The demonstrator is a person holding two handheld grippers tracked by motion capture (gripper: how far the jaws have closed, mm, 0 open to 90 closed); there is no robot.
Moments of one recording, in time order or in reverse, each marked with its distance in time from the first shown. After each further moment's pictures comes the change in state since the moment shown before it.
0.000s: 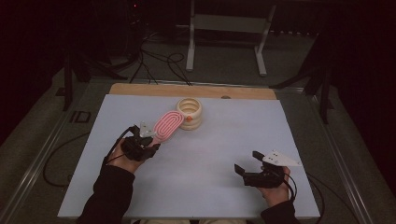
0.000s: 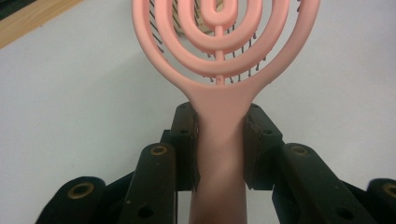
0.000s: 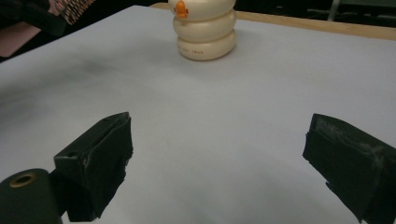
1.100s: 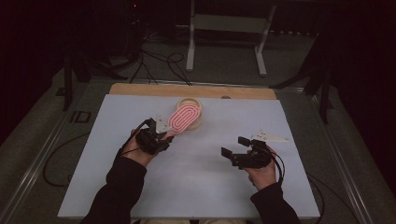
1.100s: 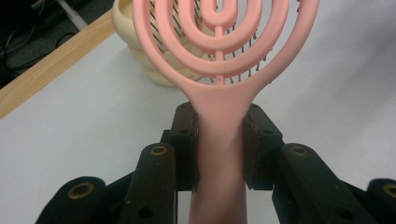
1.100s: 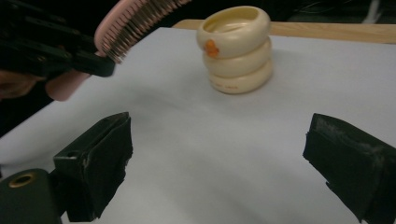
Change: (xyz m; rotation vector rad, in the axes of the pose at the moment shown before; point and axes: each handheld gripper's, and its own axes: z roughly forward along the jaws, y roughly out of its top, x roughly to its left) left arm -0.021 0.037 0.007 -0.075 0.009 0.124; right arm 0.008 0.052 0.035 0.010 0.111 0.114
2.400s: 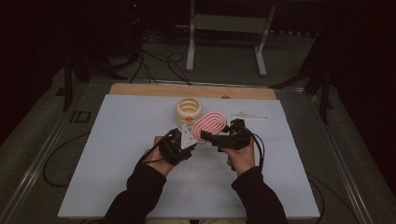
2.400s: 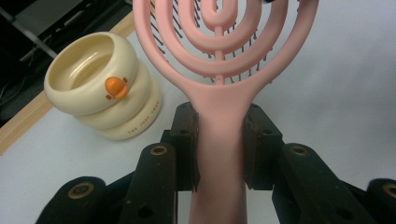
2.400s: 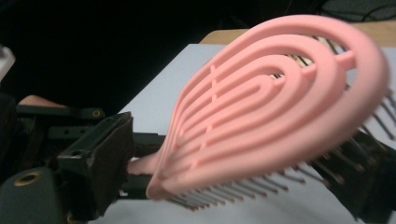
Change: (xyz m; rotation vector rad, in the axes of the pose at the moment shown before) left arm -0.060 0.021 0.011 -0.092 -0.030 0.136; right arm 0.022 0.048 0.053 0.018 0.117 0.149
